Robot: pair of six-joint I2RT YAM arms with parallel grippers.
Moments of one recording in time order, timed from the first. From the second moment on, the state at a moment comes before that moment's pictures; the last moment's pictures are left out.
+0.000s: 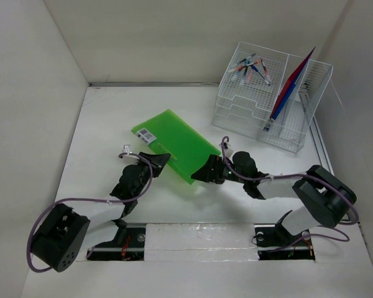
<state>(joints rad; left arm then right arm) -0.53 1.09 0.11 0.82 -0.12 -1.32 0.70 1.48 0.42 0.71 -0.42 0.94</state>
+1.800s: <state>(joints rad) -0.56 0.85 0.12 0.71 -0.06 -1.09 0.79 1.29 1.03 0.20 0.07 0.53</state>
